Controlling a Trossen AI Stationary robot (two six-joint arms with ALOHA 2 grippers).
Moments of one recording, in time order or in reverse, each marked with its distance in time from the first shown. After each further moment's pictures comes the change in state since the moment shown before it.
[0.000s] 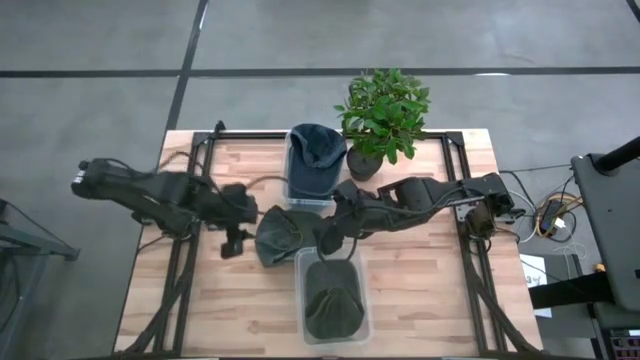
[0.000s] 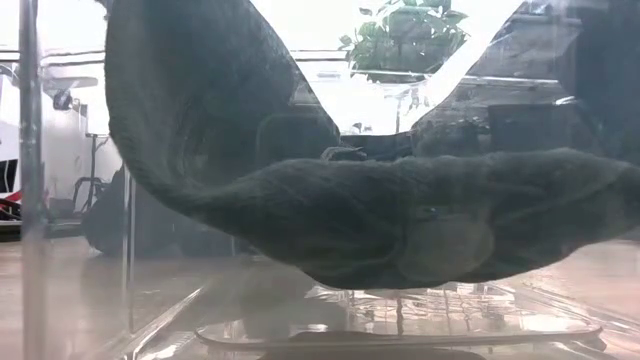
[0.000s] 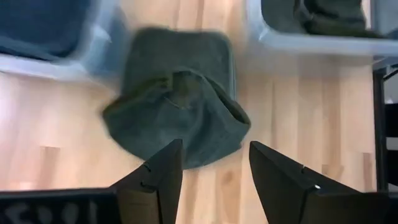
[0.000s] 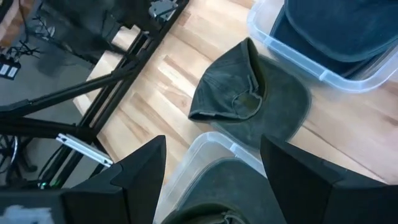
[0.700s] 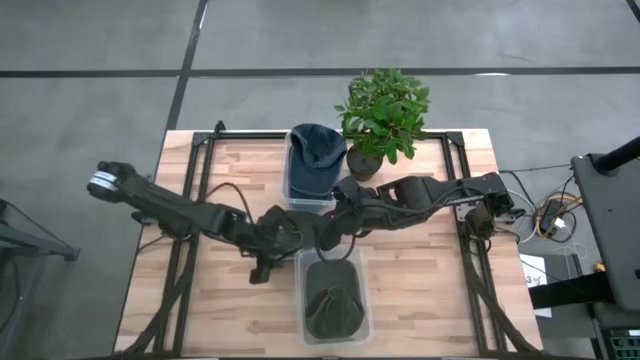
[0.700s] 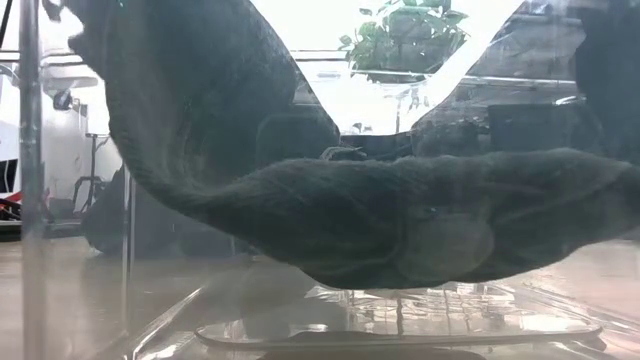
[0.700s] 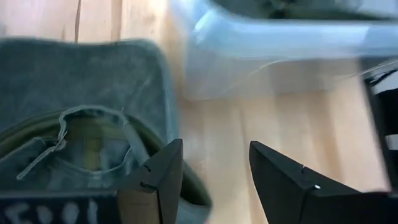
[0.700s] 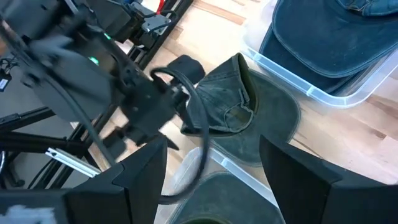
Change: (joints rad) left arm -0.063 0.206 -0.360 0.694 0.119 0.021; right arm -0.008 0.000 -0.001 0.000 0.055 -0.009
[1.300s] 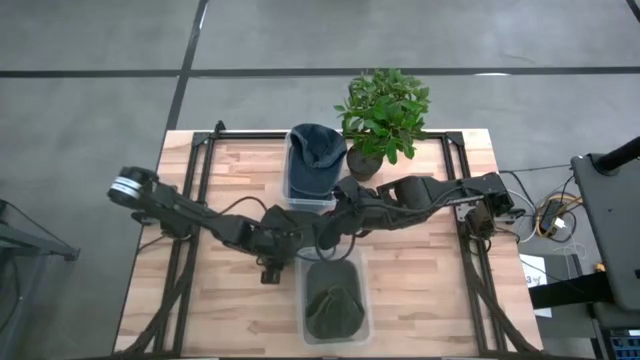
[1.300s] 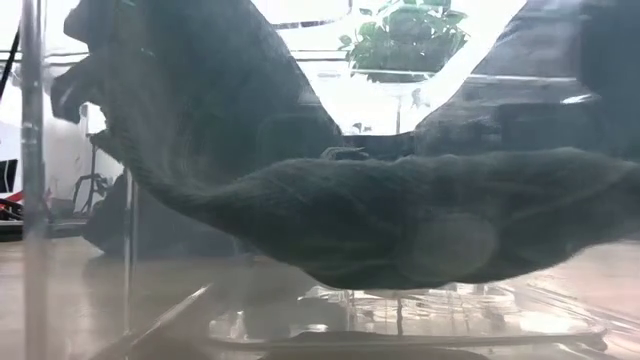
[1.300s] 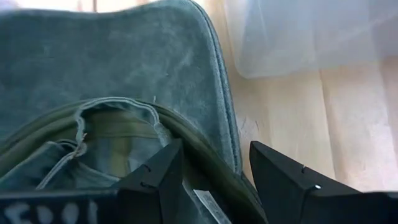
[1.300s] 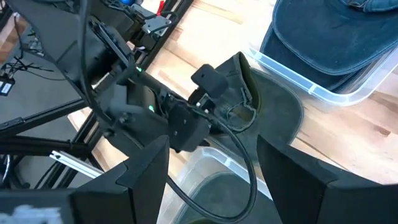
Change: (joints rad) left arm -0.009 0.221 0.000 0.061 -0.157 0.109; right arm -0.001 0.000 0.000 0.004 0.000 0.022
